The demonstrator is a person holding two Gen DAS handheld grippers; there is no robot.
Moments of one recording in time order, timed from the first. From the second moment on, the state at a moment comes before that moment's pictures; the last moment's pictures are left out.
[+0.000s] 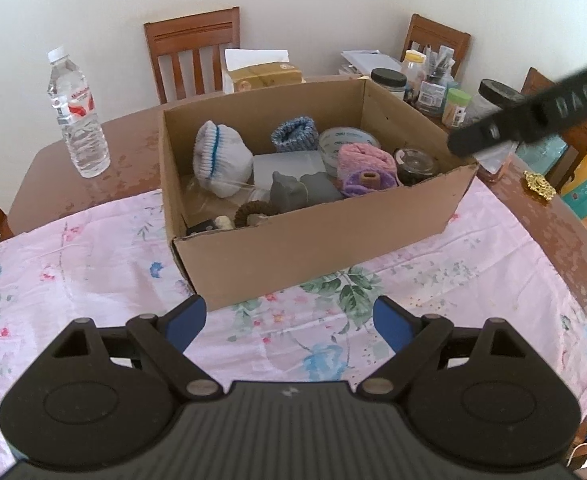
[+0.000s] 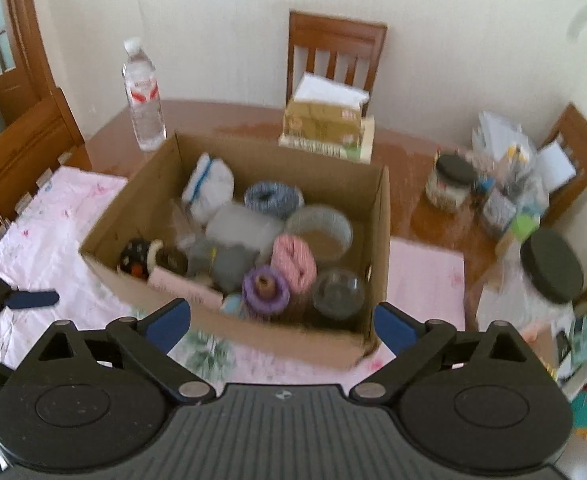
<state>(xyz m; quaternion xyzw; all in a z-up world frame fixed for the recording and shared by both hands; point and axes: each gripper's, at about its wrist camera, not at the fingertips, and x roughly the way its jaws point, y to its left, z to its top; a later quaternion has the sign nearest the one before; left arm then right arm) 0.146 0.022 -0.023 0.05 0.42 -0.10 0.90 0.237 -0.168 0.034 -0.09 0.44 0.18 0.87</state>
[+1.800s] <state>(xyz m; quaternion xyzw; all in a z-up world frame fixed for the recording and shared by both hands) 0.119 0.032 0.024 -0.04 0.46 -0.01 0.89 0.150 -0.162 0.014 -0.03 0.49 0.12 0.87</state>
